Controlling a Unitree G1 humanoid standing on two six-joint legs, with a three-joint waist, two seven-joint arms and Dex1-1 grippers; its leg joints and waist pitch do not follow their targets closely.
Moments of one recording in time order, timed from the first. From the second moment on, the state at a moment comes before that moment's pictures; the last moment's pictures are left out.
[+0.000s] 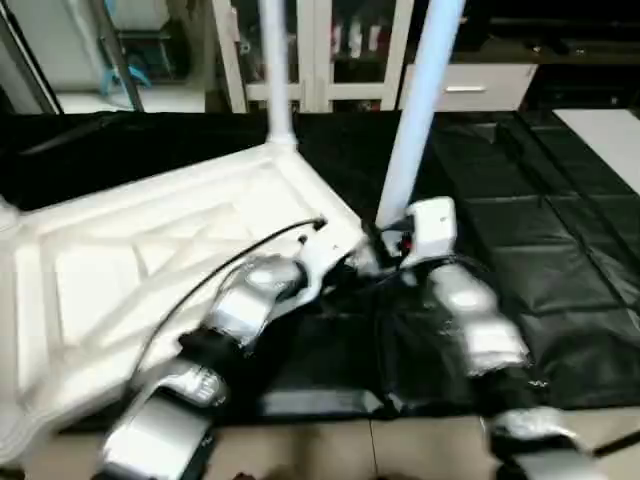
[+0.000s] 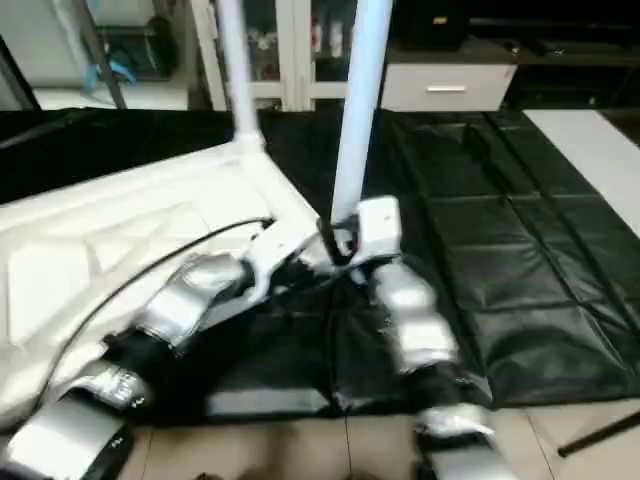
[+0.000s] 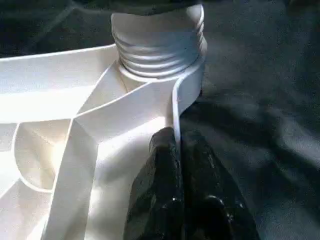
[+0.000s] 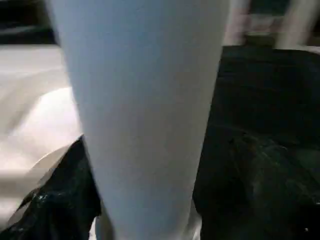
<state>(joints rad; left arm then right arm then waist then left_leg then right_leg) -0.62 0.17 -0.31 0.59 0.12 0.21 -0.83 -0.45 -0.16 0.05 0.44 0.16 0.14 0.38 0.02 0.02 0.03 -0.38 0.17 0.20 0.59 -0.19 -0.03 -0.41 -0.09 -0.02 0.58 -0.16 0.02</state>
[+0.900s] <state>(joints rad) -0.54 0.33 -0.35 0.41 0.03 0.27 -1.15 -0.39 -0.43 0.21 0.30 0.23 0.31 0.98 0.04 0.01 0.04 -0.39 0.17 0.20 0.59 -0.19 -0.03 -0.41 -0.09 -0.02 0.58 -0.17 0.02</state>
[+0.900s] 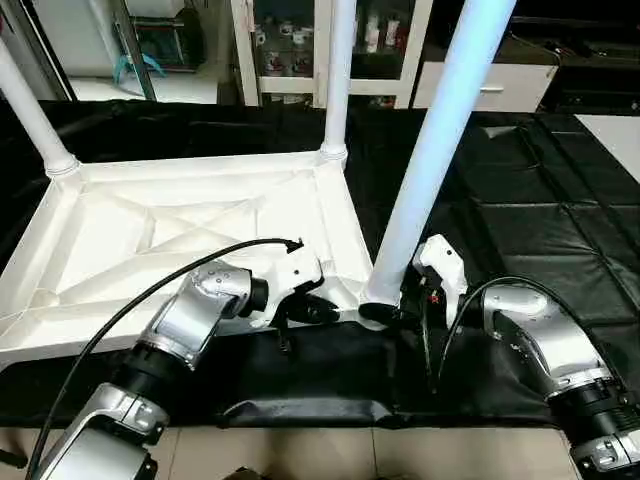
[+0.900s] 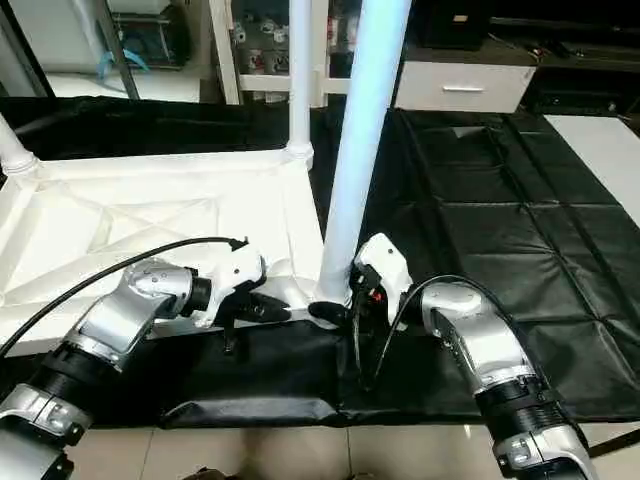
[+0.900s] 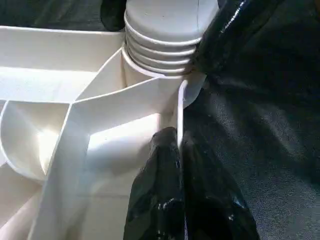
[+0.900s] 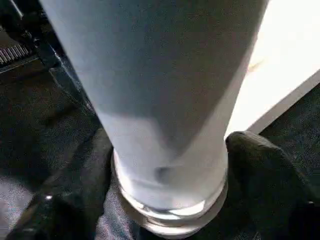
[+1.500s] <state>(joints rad) -0.54 0.34 -0.35 0.40 0.02 0.29 -1.16 -0.39 -0.40 0.21 0.32 0.23 0.31 0.99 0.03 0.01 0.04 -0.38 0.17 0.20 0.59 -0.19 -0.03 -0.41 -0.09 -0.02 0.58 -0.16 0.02</state>
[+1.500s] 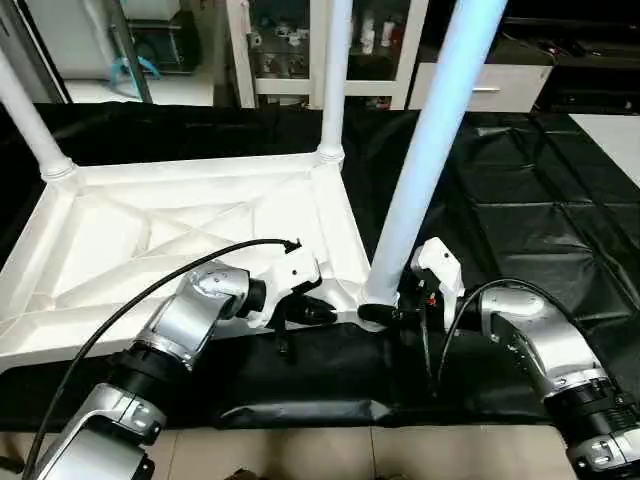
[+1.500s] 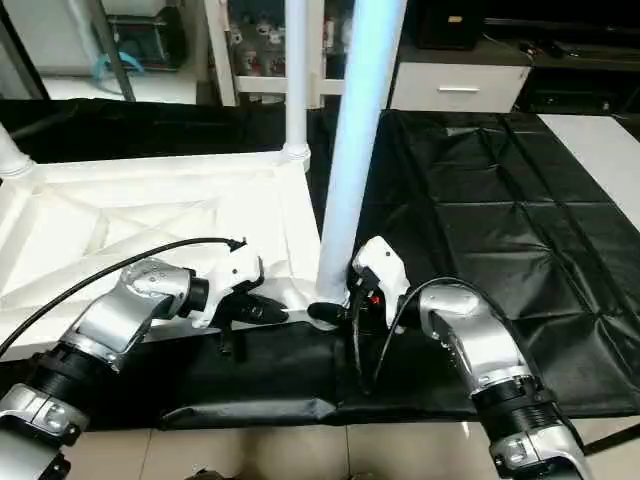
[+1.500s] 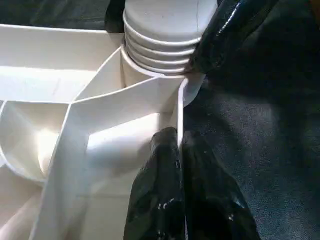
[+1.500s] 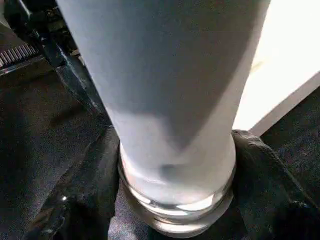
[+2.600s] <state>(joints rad) -0.71 0.15 -0.30 0.79 0.13 0.09 -0.67 -0.50 -0.06 0.04 0.60 0.15 0.12 0.29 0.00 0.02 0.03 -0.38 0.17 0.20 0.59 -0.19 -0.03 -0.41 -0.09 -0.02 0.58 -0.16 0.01</state>
